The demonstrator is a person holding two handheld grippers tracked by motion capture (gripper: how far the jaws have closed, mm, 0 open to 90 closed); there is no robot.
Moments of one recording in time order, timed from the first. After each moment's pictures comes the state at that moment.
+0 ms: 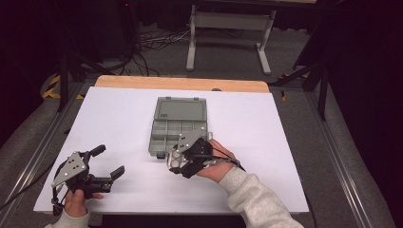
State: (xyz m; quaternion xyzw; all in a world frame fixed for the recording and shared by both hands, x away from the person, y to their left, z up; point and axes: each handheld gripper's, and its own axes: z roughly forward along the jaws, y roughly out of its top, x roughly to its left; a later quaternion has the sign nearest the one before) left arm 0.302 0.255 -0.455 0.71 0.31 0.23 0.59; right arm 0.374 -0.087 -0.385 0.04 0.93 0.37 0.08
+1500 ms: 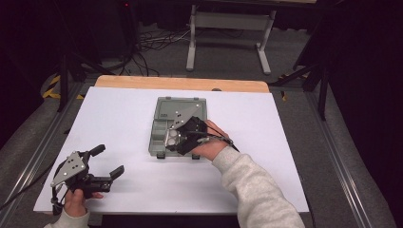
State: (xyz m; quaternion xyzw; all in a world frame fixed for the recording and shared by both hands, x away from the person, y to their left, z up) left arm 0.303 0.256 -0.455 0.70 0.31 0.23 0.60; right arm 0.430 -0.074 -0.372 0.06 0.92 0.37 0.10
